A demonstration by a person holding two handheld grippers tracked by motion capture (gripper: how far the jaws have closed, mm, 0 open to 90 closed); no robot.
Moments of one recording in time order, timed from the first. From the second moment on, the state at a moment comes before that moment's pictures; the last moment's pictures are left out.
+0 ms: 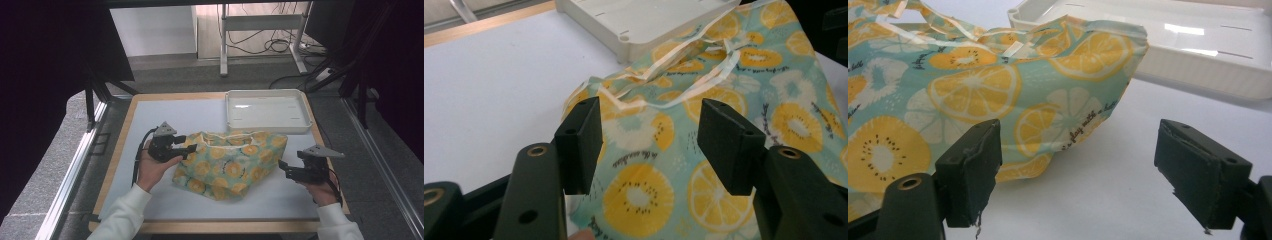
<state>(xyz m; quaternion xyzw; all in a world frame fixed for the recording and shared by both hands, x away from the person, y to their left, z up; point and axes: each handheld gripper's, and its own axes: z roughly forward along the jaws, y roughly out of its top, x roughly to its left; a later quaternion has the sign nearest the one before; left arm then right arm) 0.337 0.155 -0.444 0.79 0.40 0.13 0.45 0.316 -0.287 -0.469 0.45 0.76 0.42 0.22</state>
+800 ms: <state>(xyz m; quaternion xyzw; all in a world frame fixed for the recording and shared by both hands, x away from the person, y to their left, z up) 0.401 0.130 -0.456 0.82 0.41 0.07 0.39 0.316 -0.285 -0.472 0.45 0.77 0.40 0.22</state>
